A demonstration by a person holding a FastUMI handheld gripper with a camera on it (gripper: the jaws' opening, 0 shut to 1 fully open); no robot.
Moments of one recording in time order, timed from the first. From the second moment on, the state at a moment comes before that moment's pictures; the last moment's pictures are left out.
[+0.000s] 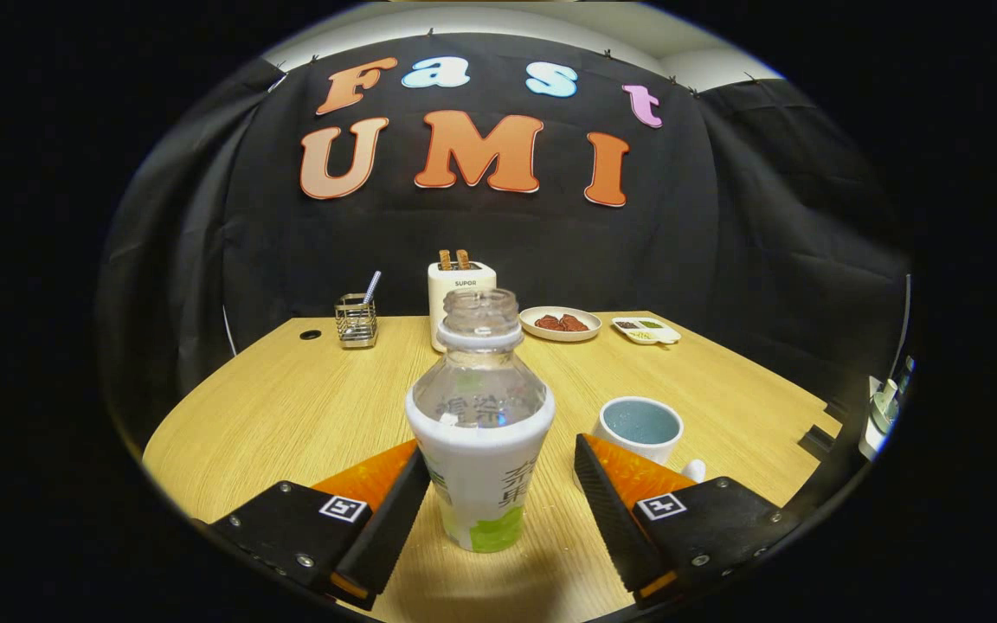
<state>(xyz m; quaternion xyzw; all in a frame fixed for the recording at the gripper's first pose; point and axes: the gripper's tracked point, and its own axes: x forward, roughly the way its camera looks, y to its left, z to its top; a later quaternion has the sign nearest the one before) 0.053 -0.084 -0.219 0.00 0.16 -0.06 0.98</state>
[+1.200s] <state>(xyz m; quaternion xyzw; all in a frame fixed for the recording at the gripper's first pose) 0.061 -0.033 -0.147 0.24 0.09 -0.03 0.97</state>
